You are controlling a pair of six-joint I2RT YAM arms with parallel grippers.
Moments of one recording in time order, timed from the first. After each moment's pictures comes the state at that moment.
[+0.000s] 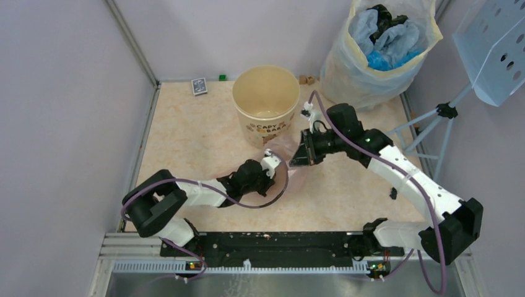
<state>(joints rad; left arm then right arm) -0.89 1.50 0.50 0.42 0.04 -0.10 0.59 1.21 1.09 -0.59 -0.66 0.38</state>
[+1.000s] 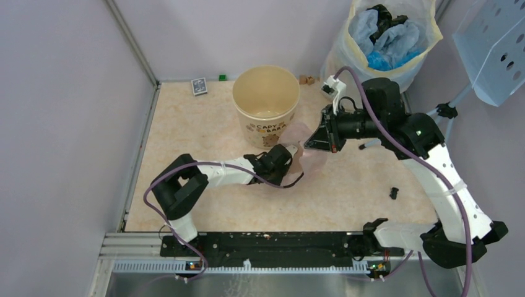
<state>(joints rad) -0.93 1.75 0.99 -0.20 -0.12 -0.29 0.58 1.19 1.63 -1.03 -0.59 0.17</state>
